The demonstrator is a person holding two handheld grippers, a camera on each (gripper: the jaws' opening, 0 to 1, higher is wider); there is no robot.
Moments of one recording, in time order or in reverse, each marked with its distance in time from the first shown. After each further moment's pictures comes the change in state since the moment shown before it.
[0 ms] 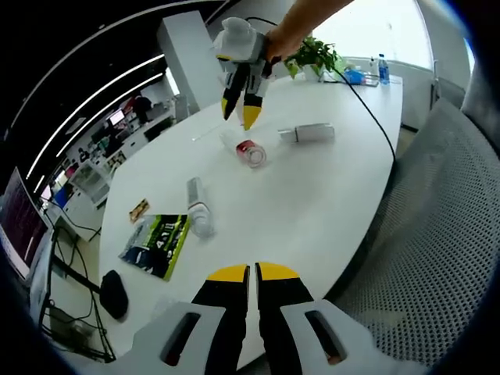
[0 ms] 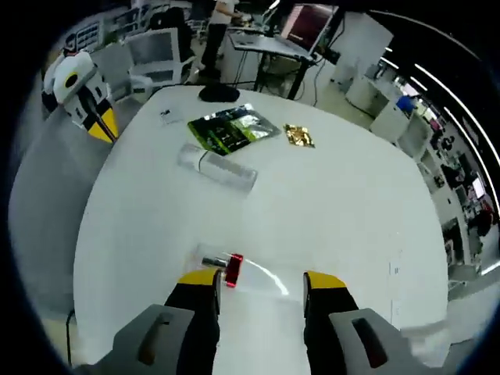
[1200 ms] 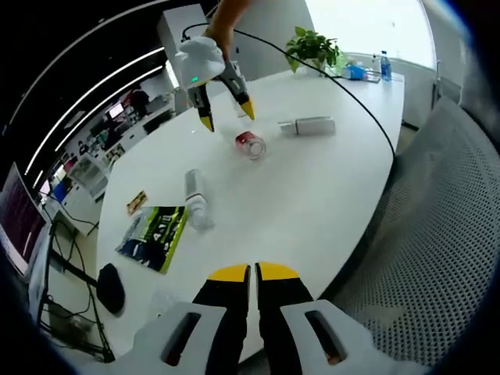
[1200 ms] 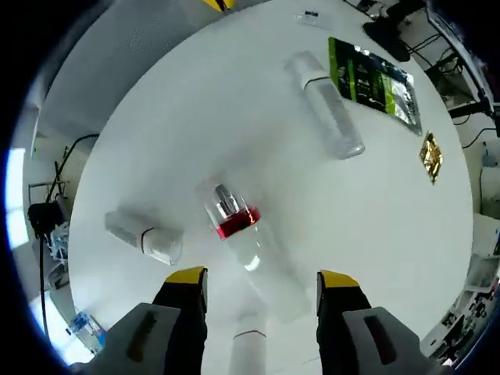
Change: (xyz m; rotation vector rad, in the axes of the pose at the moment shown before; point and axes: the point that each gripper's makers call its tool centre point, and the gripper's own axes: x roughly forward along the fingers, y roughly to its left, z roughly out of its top) left arm 0.001 -0.002 -0.007 -0.013 0.038 -0.010; right arm 0.040 -0.002 -0.045 -0.744 0.450 0.404
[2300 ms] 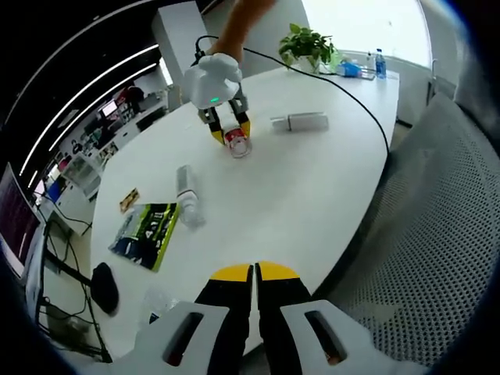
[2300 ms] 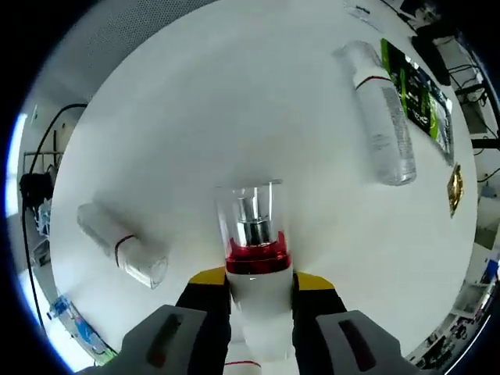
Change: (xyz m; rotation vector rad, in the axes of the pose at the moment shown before) left arm 0.003 -0.007 -0.004 0.006 0.018 -0.036; right arm 0.032 0.003 0.011 -0.013 -0.006 -0.060
